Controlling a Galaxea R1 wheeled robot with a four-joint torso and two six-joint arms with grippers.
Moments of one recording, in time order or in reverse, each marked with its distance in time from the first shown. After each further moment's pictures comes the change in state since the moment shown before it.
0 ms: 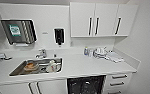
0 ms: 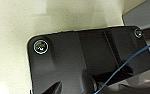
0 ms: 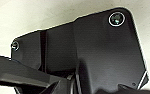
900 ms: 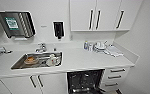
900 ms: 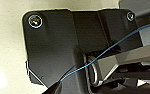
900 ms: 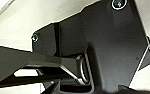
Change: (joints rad) left arm -0.011 0.003 0.000 0.001 -0.001 0.000; right arm 0.009 -0.151 0.171 0.007 0.179 0.006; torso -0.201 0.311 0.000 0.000
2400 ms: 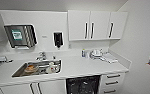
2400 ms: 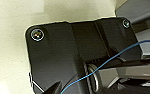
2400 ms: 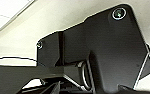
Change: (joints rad) left arm 0.019 0.000 -0.001 -0.001 0.004 0.000; right arm -0.026 0.010 -0.046 0.001 0.030 0.001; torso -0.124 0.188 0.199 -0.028
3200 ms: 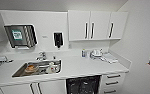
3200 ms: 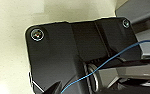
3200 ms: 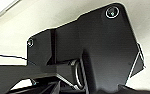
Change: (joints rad) left arm 0.000 0.000 0.000 0.000 0.000 0.000; right arm 0.003 0.087 -0.129 -0.002 -0.050 -0.003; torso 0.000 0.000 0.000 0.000
